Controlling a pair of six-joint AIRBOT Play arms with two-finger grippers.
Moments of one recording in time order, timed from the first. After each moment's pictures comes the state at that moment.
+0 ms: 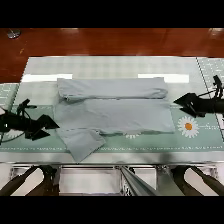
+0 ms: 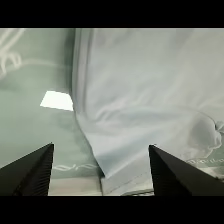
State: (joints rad) left arm 0.42 -1.03 0.54 1.06 -1.32 -1.43; right arm -0.46 -1.03 0.70 -0.81 1.18 1.27
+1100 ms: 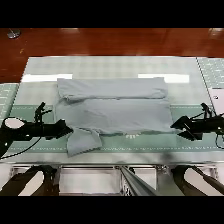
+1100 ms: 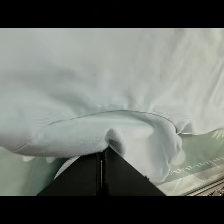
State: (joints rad) left arm 0.18 -0.93 0.36 0.79 -1.05 -1.32; right arm -0.50 -1.12 0.56 -1.06 1.21 1.43
